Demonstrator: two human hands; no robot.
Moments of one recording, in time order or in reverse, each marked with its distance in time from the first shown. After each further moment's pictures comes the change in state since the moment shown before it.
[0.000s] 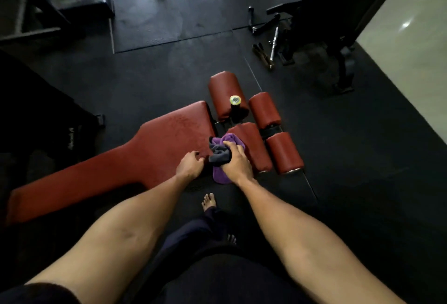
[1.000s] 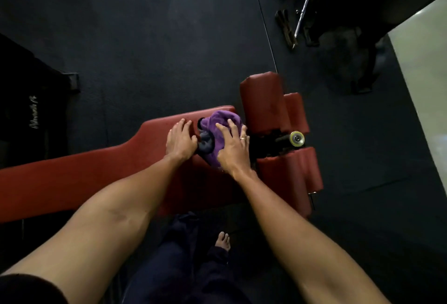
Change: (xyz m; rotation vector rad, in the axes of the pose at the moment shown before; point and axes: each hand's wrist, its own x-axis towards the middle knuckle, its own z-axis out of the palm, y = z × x) left_hand 0.249 -0.076 -0.077 0.113 0.086 0.109; right_hand 0.204 -0.110 0.100 -0.374 -0.076 -0.052
